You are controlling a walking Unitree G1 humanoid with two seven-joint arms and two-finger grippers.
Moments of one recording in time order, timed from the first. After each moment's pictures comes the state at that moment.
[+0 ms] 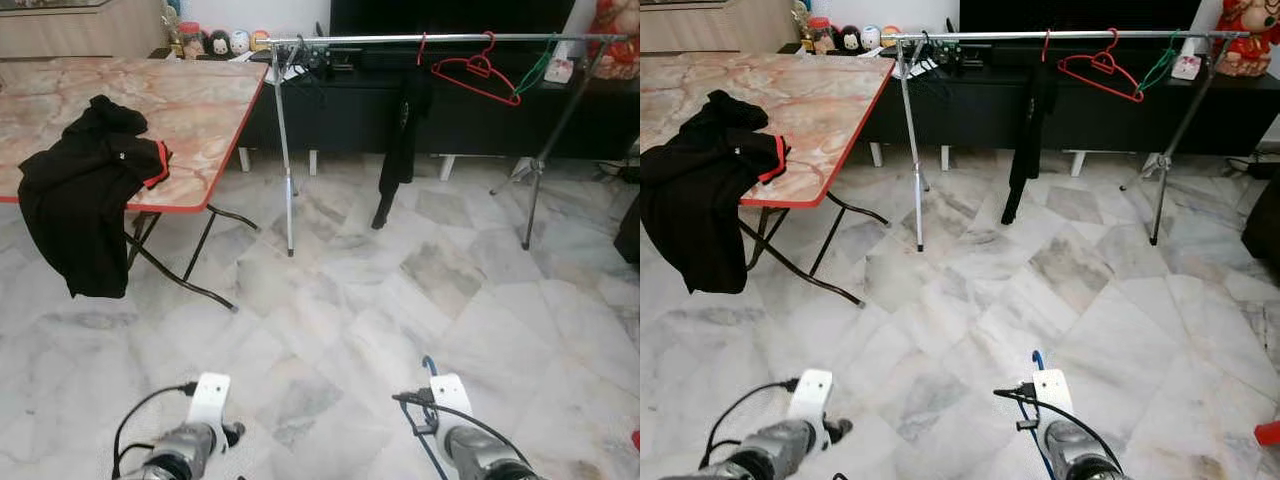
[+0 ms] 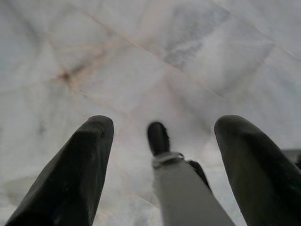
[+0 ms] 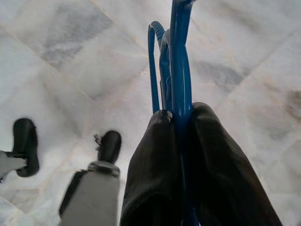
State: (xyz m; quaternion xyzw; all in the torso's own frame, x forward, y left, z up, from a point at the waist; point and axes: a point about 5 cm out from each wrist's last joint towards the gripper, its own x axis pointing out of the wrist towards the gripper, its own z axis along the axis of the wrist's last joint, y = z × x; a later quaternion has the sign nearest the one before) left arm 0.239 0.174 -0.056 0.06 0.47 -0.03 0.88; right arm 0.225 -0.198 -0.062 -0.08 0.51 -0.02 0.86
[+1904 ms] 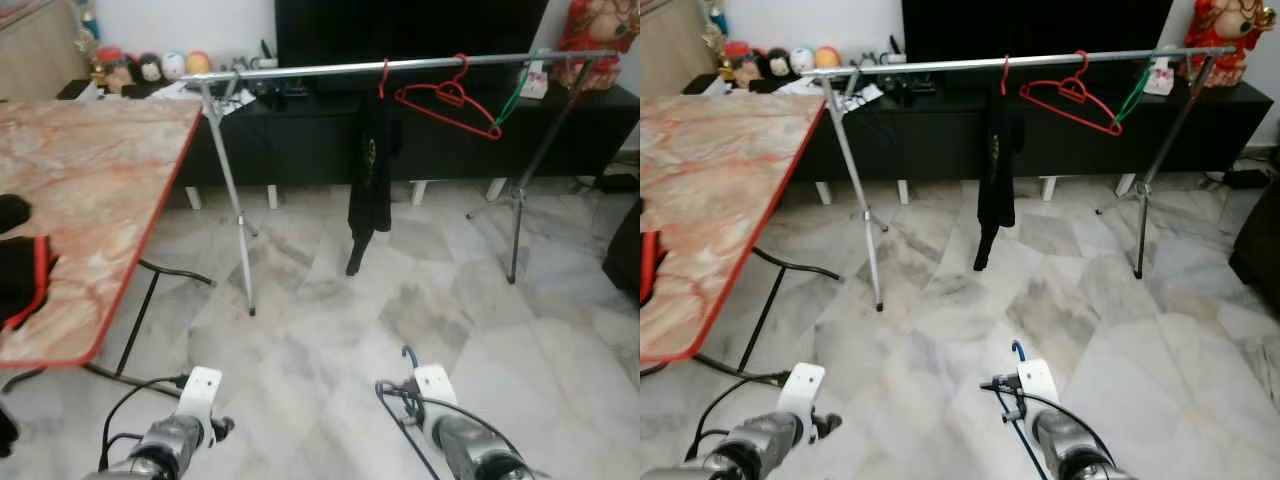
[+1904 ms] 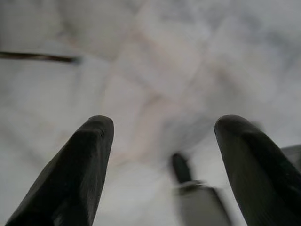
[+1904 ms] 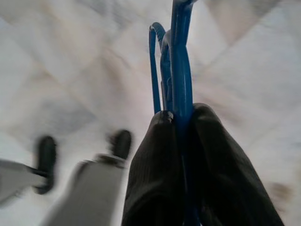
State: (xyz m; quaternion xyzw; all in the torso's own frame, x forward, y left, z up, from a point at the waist) left arm 0.257 0.171 -0.043 0.08 0.45 -0.07 0.89; right arm 0.231 -0.197 -0.058 -0.09 0.50 0.03 0.86
